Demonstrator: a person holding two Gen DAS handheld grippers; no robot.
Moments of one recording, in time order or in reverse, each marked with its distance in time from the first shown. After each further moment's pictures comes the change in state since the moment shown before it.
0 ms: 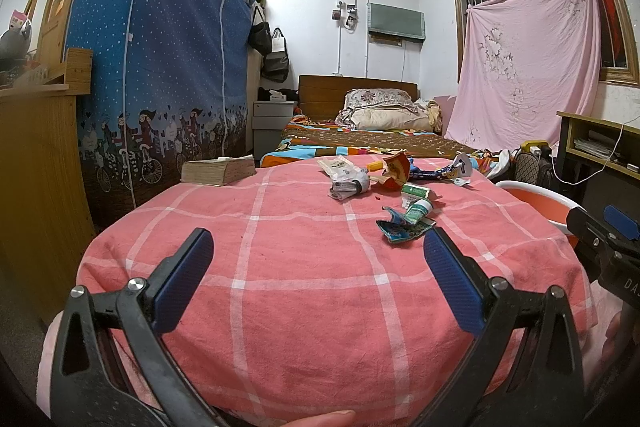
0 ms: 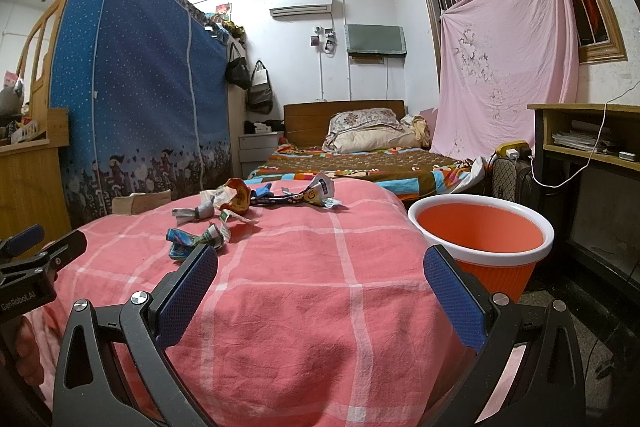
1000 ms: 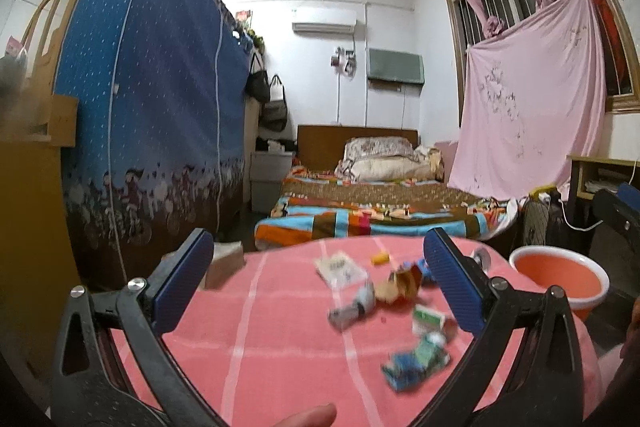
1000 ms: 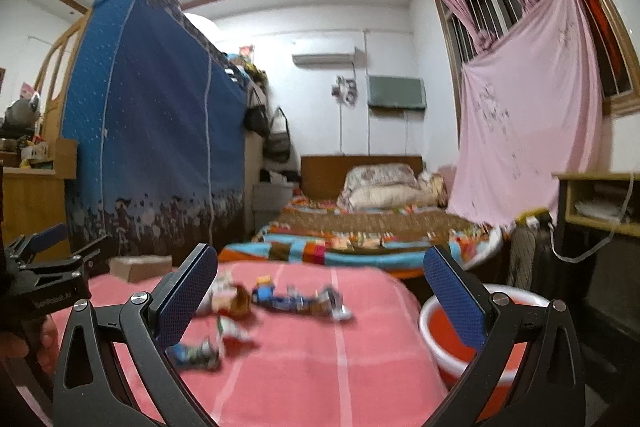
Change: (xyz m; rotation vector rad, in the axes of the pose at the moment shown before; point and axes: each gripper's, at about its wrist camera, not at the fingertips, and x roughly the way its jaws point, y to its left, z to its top) left arm 0.062 -0.005 0.073 0.008 -0.190 -0.006; right arm 0.034 0.012 0.086 -0.071 -0.199 0.067
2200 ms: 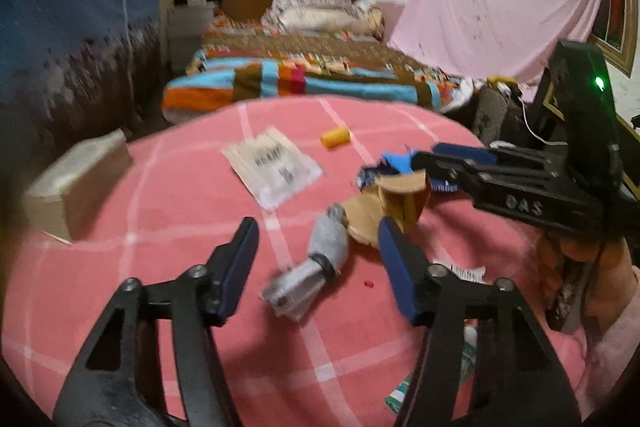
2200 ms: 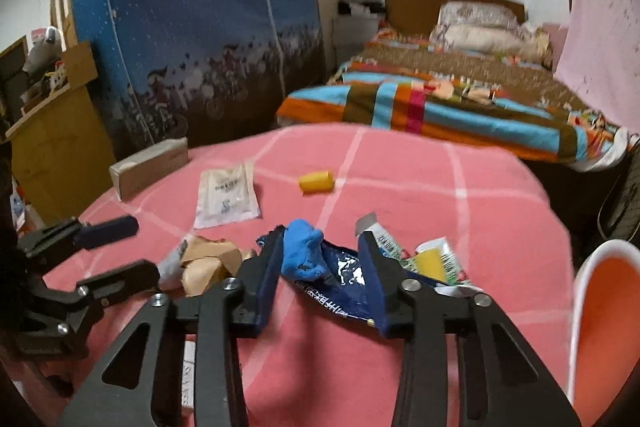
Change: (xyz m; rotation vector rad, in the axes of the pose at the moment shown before) left arm 0.155 -0.017 -0.045 0.008 0.637 -0.304; right arm 0.228 0.015 -0.057 0.030 0.698 0.356
